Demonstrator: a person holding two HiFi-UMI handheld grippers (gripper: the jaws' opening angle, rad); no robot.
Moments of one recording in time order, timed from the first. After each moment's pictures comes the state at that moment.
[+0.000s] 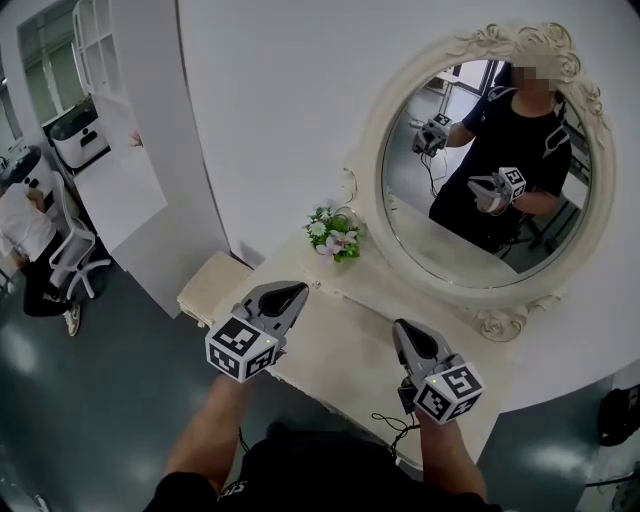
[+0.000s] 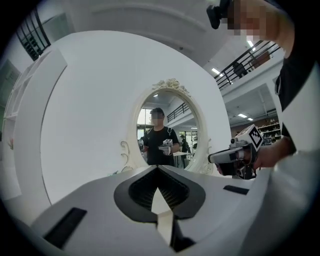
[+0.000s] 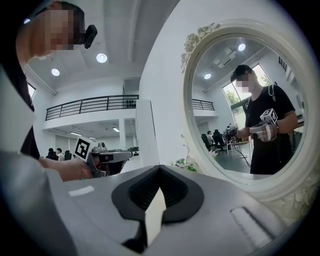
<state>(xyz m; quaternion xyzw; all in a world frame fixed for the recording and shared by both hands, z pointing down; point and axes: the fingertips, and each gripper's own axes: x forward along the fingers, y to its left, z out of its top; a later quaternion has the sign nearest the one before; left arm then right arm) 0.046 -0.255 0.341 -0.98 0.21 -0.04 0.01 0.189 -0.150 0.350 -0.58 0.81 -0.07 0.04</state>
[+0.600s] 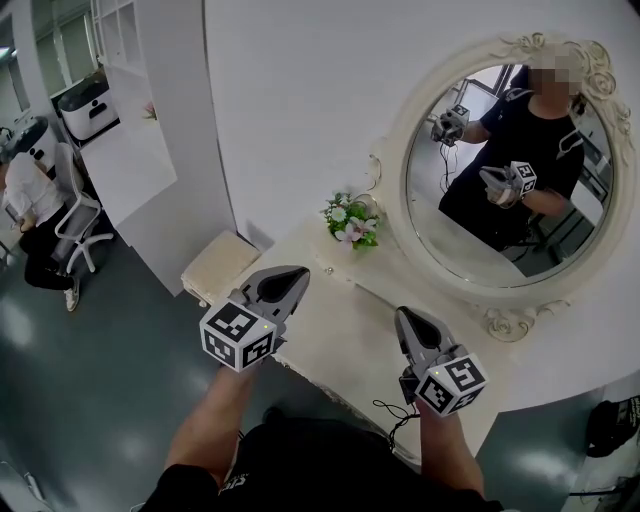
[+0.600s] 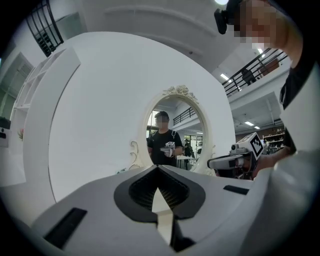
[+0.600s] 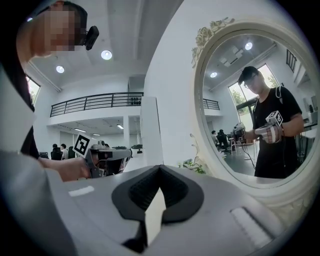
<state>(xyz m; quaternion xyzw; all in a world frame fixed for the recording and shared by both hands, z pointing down) 0.007 -0.263 0.338 -0.97 0.23 -0.02 -0.04 0.154 -0.167 0.347 -0.57 0.82 -0.06 0.02</state>
